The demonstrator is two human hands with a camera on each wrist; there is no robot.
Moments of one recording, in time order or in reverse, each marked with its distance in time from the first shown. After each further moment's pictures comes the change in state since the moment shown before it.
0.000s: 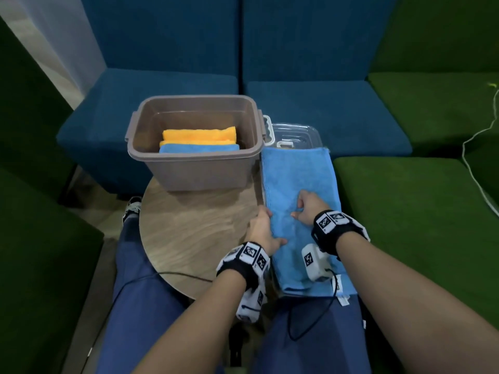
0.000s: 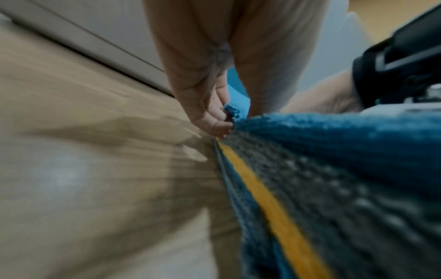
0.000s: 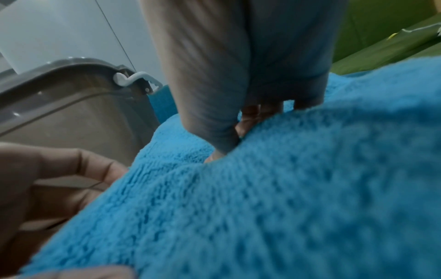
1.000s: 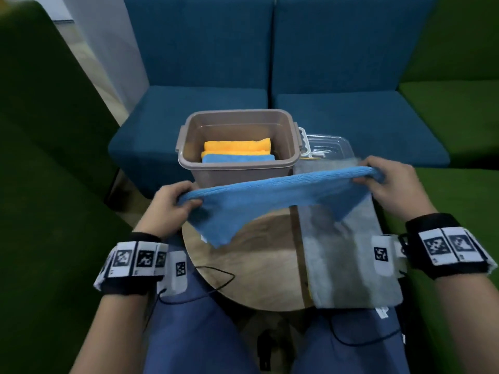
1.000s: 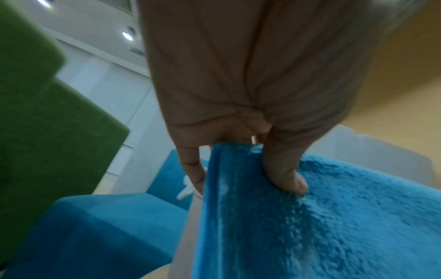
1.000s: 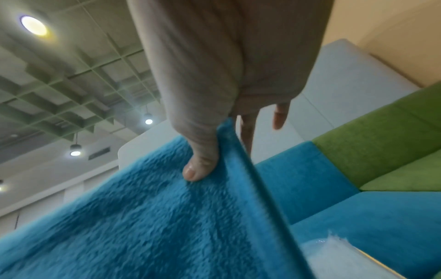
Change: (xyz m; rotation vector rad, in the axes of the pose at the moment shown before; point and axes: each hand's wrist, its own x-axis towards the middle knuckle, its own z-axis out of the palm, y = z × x) left_hand -0.063 -0.050 -0.260 0.104 0.249 0.315; right_hand -0.070 -0.032 -0.118 0.109 0.519 -0.424
